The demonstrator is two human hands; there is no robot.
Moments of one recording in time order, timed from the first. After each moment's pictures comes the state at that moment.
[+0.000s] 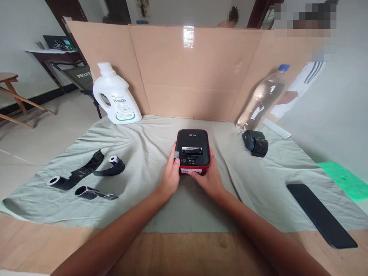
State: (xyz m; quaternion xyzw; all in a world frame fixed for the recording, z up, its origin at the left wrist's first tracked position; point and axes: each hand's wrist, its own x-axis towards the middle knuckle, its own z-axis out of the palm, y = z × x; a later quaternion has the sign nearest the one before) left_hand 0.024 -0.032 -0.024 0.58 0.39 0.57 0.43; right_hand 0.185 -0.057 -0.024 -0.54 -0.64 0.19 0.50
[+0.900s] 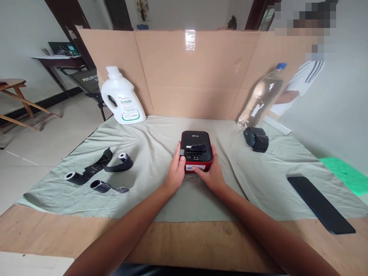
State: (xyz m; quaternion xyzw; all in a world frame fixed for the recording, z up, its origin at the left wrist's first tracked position) left_hand 0.013 -0.038 -0.034 0.62 0.40 0.55 0.40; right_hand 0.180 -0.062 -0.041 -0.56 -0.63 0.18 0.51
